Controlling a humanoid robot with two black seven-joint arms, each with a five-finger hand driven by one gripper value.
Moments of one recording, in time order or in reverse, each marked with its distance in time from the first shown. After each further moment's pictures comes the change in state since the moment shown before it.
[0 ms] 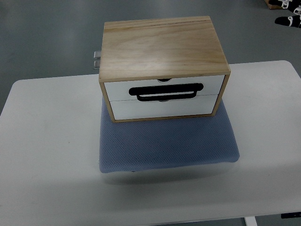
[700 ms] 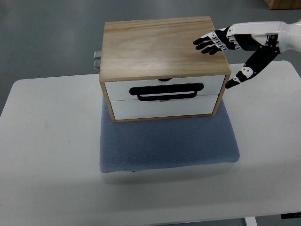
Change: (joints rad) left arm 0.000 0.000 0.000 0.000 0.000 0.000 0.000; right arm 0.599 -0.195 -0.873 0.322 -0.064 0.000 -0.062
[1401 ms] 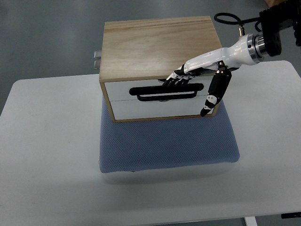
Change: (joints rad) left arm 0.000 0.000 0.000 0.000 0.000 0.000 0.000; right arm 0.394 0.251 -0.448 -0.008 0.035 -0.028 -0.131
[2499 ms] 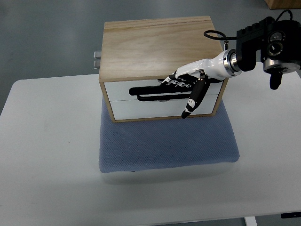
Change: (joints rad) left arm 0.000 0.000 0.000 0.000 0.000 0.000 0.000; right arm 0.005 0.143 -0.148 -0.055 0.244 -0.248 -0.159
